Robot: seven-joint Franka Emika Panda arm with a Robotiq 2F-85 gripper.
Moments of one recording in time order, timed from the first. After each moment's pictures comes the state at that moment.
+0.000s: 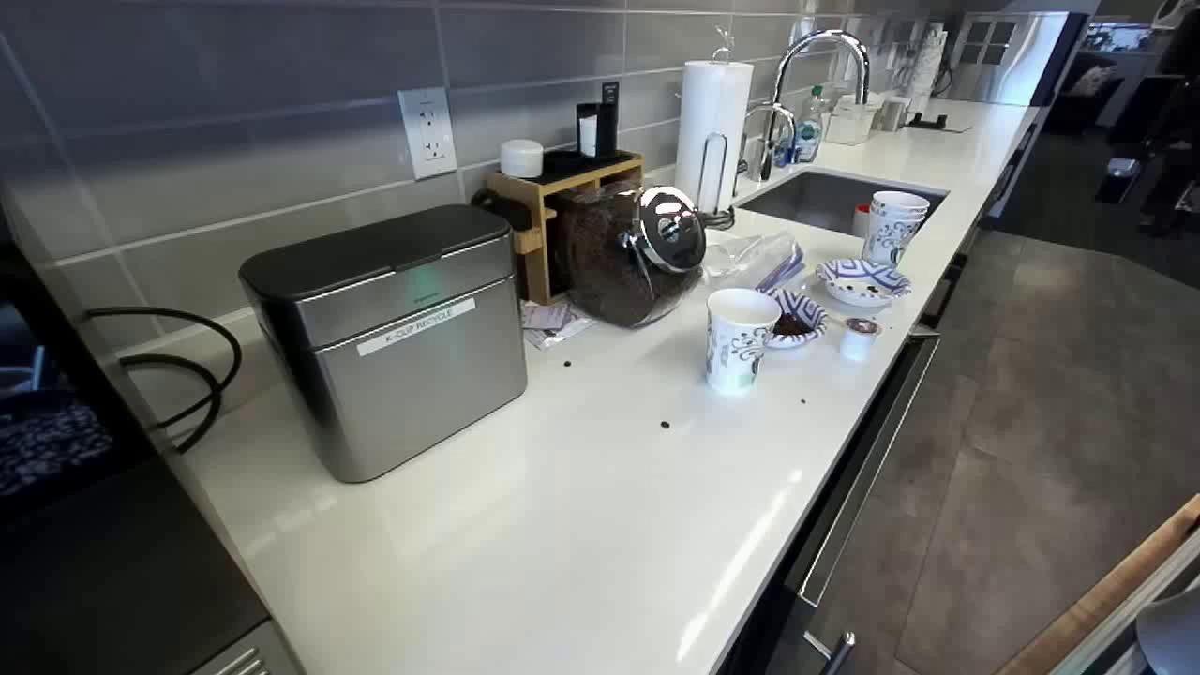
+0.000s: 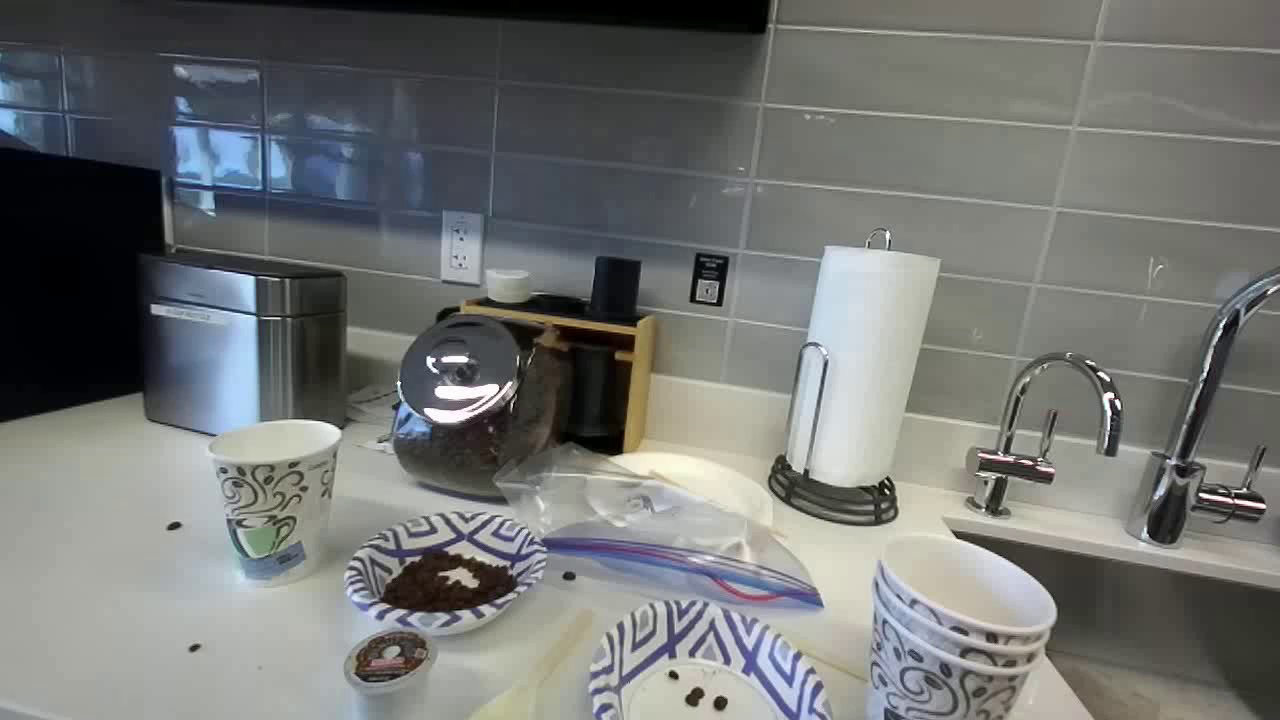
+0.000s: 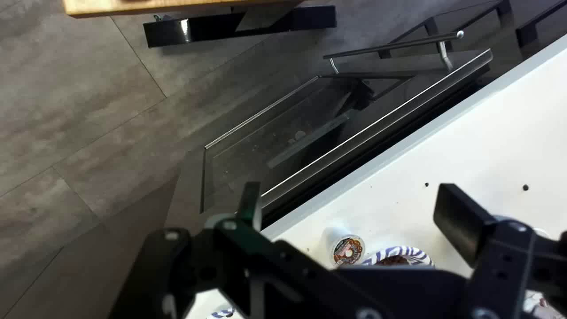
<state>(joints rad) -0.14 -0.81 -0.29 -2.62 -0.03 1.70 -0.21</state>
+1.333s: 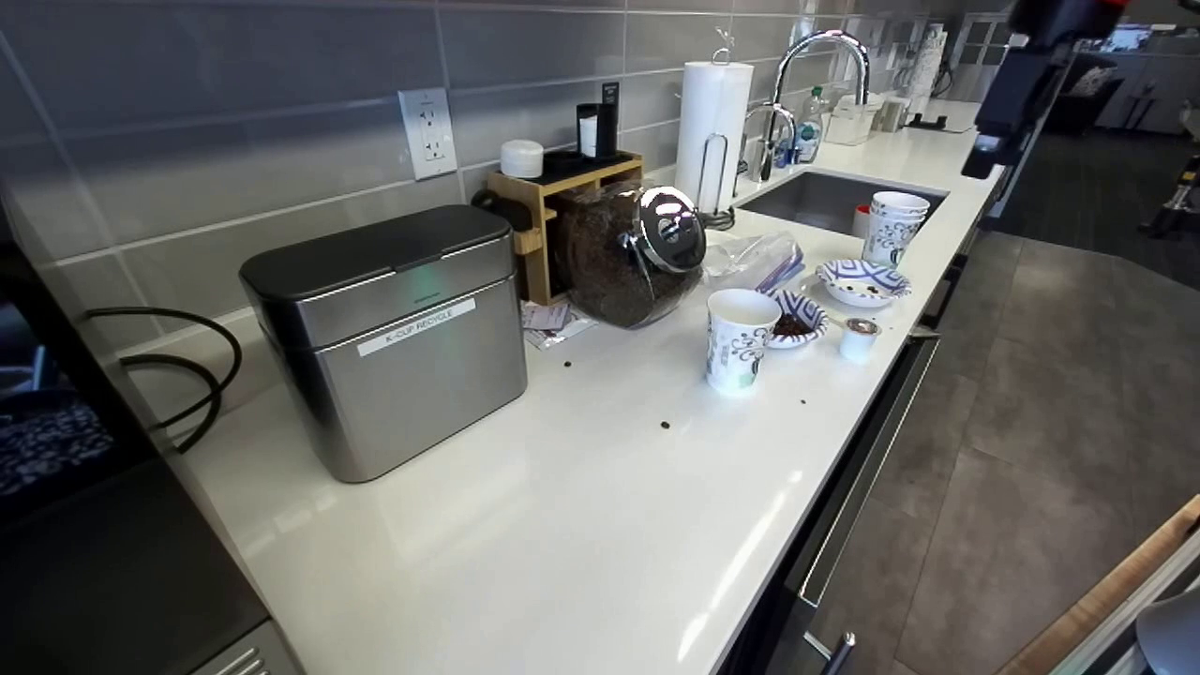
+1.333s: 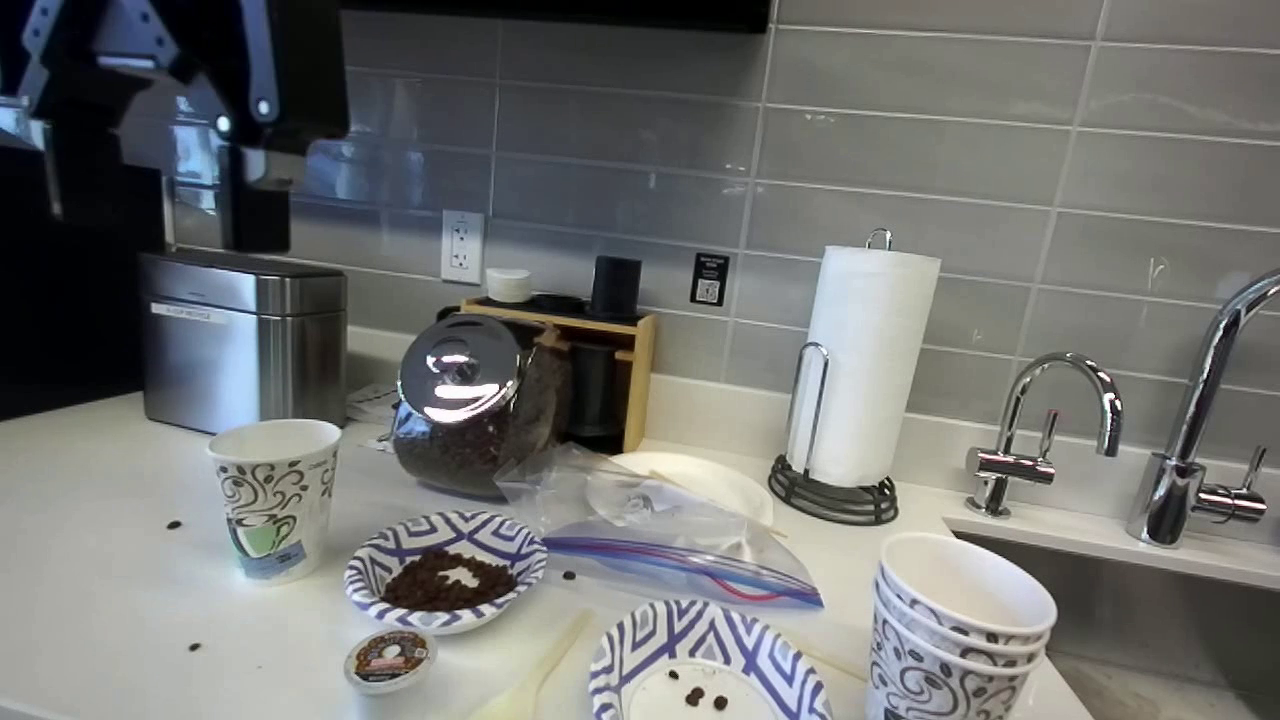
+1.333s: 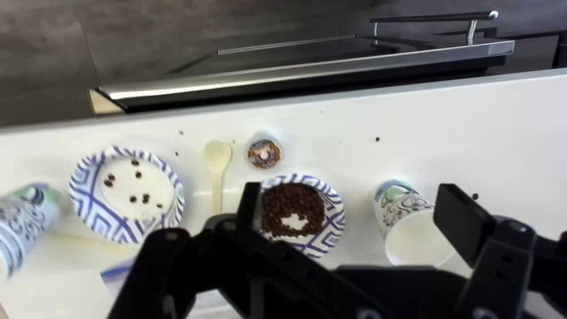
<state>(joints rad) 0.08 -0.71 -0.05 -2.53 -0.02 1.88 -0.26</state>
